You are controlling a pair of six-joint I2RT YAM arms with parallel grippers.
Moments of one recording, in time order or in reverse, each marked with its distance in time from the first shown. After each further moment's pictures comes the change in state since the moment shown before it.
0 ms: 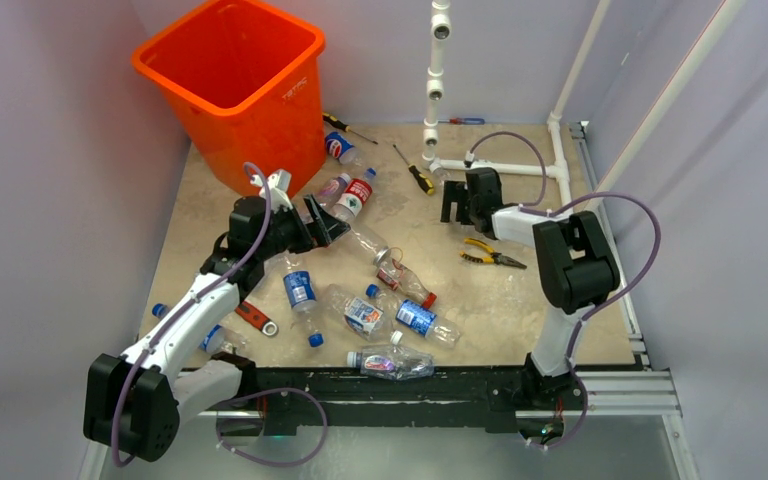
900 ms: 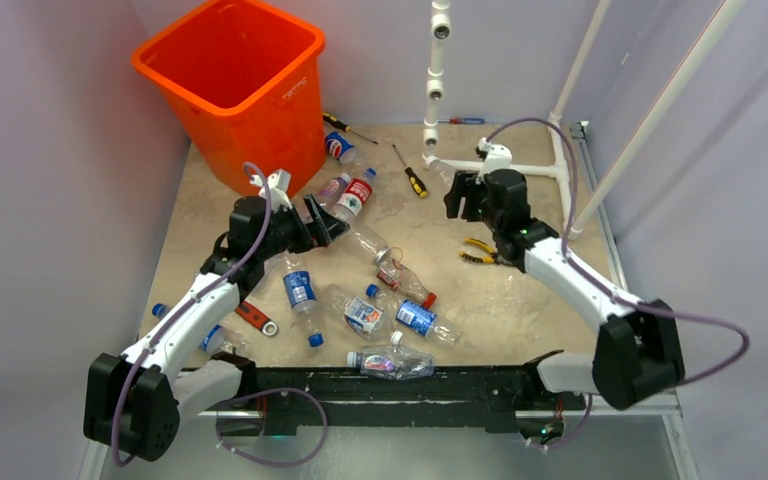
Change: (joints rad) left arm 0.000 0.002 0.000 -0.001 -0.008 0.000; right arm 0.097 -0.481 -0.117 -0.090 -0.012 -0.008
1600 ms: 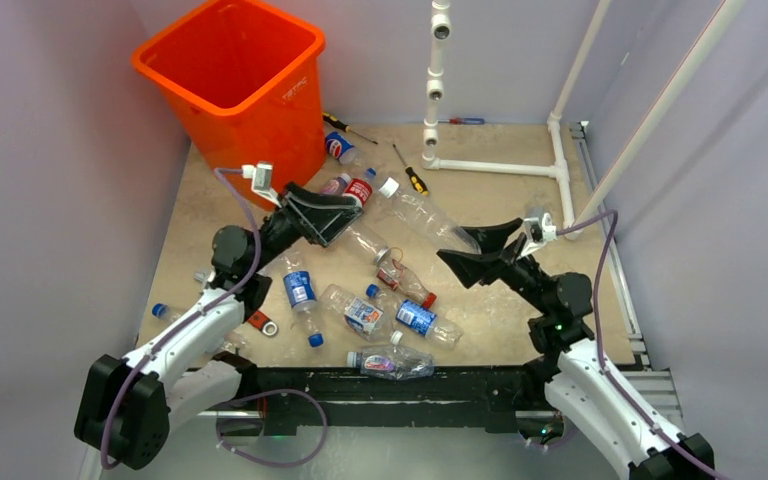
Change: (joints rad) left arm -0.103 -0.045 -0.133 0.829 0.164 -0.309; right arm 0.002 -0.755 -0.591 0.659 -0.640 0.247
